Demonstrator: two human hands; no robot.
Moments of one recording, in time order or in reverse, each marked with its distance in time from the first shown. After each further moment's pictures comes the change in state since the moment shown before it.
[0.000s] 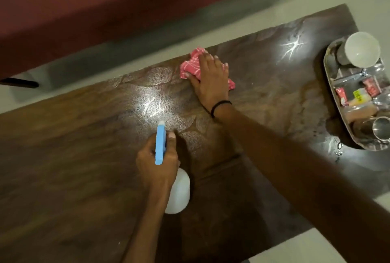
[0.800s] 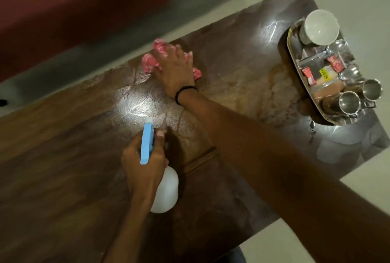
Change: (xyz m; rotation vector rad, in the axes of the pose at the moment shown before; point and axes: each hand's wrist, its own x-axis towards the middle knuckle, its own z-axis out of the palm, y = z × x) left_hand -0.017 0.018 0.032 0.035 -0.113 0.099; right_hand 0.018 0.001 -0.011 0.015 -0.055 -0.034
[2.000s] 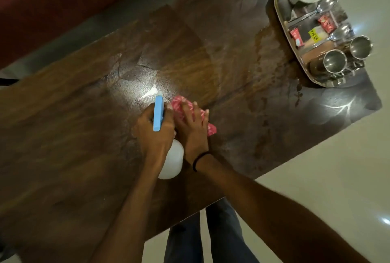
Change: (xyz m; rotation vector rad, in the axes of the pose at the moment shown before) left_hand -0.065 0.008 0.028 0.107 -0.015 0.050; right_hand -0.283 0.023 0.037 0.121 -0.085 0.070
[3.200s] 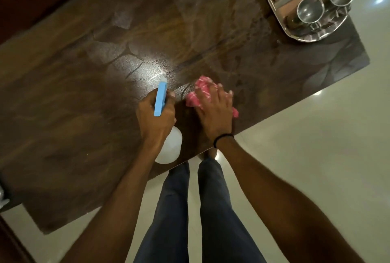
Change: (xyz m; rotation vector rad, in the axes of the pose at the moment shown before) left_hand -0.113 -0.002 0.050 0.118 -0.032 0.046; right_hand -0.092 0.135 -0.020 -0.046 0.067 0.096
